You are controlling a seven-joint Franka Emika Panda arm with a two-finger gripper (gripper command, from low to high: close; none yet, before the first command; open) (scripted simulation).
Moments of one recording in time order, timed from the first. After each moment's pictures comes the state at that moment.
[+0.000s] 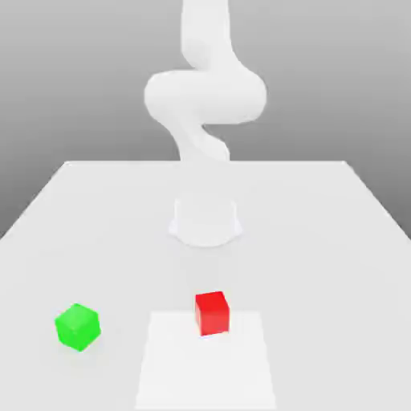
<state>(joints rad) 0.01 -0.74 0.00 -2.37 0.00 2.35 0.78</state>
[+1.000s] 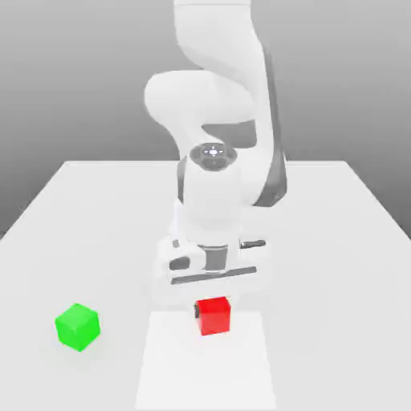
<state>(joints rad) 0.05 0.18 -0.01 -2.90 0.02 3.08 0.57</state>
